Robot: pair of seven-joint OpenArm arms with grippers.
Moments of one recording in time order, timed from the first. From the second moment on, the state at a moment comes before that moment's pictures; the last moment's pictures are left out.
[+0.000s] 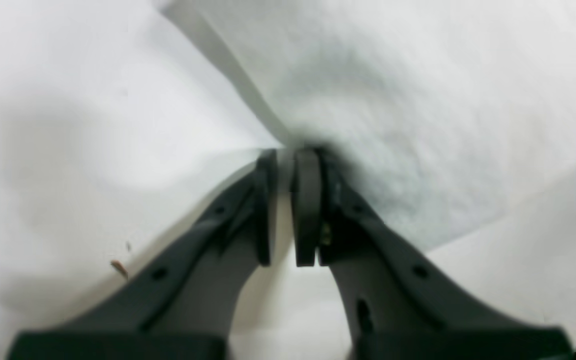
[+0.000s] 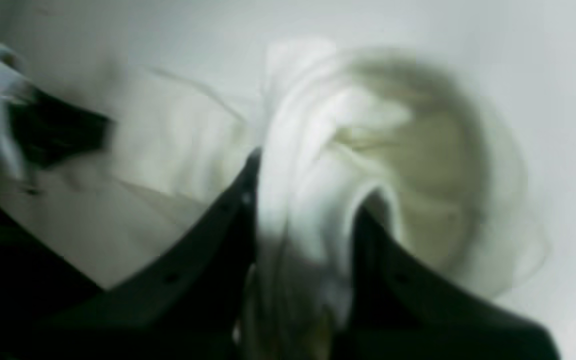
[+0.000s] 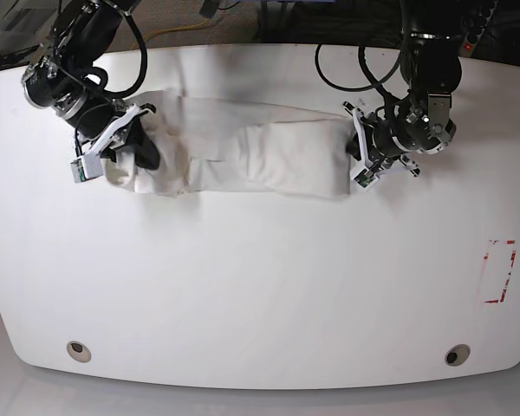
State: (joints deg) left arm 5.5 -9.8 -2.2 94.3 -8.9 -42.8 55.8; right arm -10.7 1.6 37.8 112.1 55.8 40.9 -78.0
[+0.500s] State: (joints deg) left arm 5.6 -10.0 -1.8 94.1 -9.2 -42.8 55.3; right arm -11.3 -8.6 20.8 112.0 51.4 40.5 -74.0
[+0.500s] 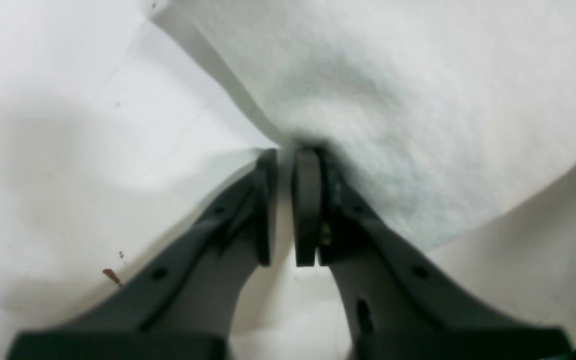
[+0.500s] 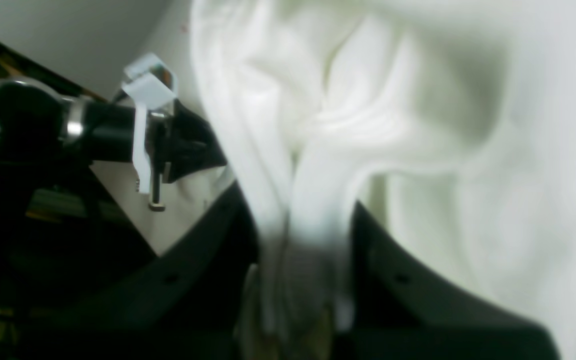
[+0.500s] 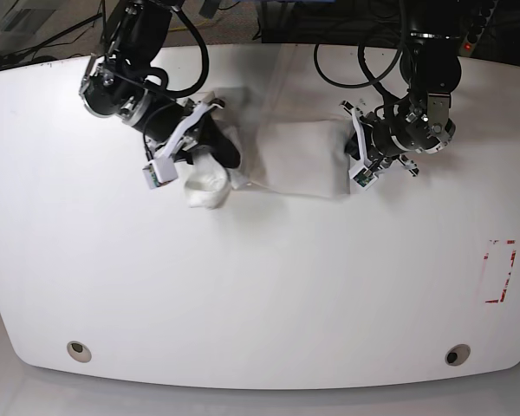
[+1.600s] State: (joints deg) left arm 5.7 -10.0 -1.8 94.1 -9.8 -42.8 55.1; right arm -4.0 -8.3 -1.6 94.0 43.7 27.7 -53.8
